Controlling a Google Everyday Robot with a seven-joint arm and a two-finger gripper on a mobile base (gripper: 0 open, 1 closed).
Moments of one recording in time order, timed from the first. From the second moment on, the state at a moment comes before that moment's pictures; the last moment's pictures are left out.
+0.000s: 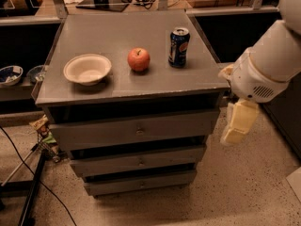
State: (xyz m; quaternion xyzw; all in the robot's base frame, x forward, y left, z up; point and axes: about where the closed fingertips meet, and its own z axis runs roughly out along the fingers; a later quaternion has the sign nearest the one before) arm 0.465 -0.162 0.891 -0.64 0.75 0.02 0.17
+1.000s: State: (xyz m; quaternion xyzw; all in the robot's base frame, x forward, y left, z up) arm 0.485 -0.114 0.823 -0.64 0.73 0.09 0.20
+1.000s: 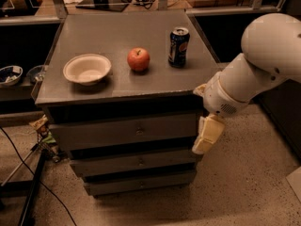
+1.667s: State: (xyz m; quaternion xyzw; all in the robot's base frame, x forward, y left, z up) arm 0.490 -0.104 0.796 -0.64 0.74 0.09 0.19
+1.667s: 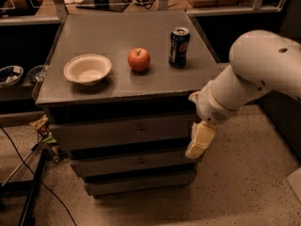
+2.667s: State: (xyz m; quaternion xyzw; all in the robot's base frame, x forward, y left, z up) arm 0.518 -0.083 0.751 -0.63 0.75 0.09 0.18
